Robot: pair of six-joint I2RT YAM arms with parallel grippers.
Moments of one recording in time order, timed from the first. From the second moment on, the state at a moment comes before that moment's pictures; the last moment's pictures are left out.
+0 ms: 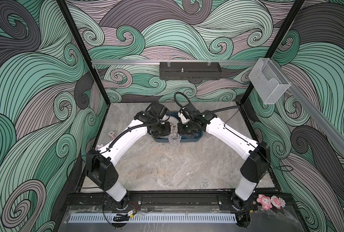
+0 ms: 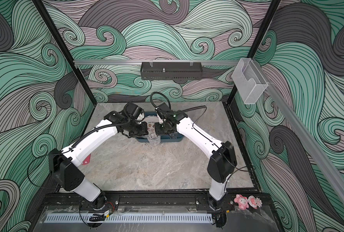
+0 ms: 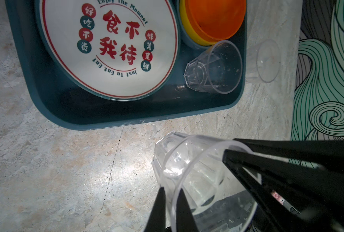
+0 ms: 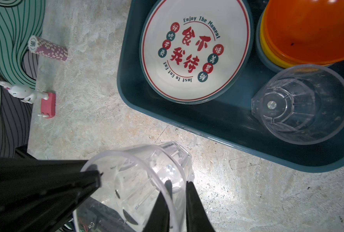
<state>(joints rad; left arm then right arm) -0.57 1.59 1.54 -1.00 0.19 -0.61 0.70 1.78 1.69 -0.97 -0.10 0.44</state>
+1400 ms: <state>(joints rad) -0.57 1.36 1.22 -0.85 0.20 -0.70 0.44 1.77 1.66 -0.99 0.05 0.42</state>
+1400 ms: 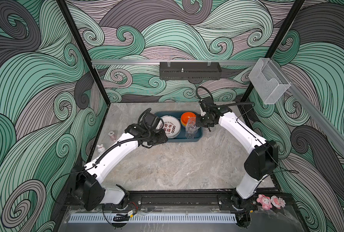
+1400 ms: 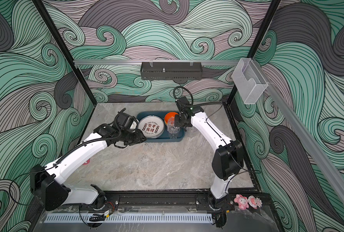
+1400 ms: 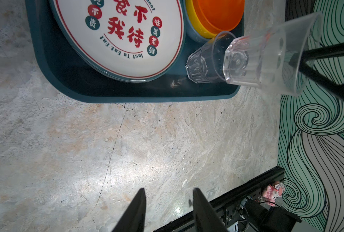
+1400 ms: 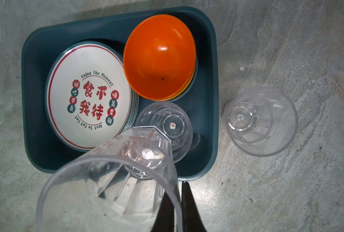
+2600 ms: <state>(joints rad) -0.55 1.35 1.19 -0.87 0.23 -0.72 0.40 1.90 1.73 -0.99 0.07 0.41</state>
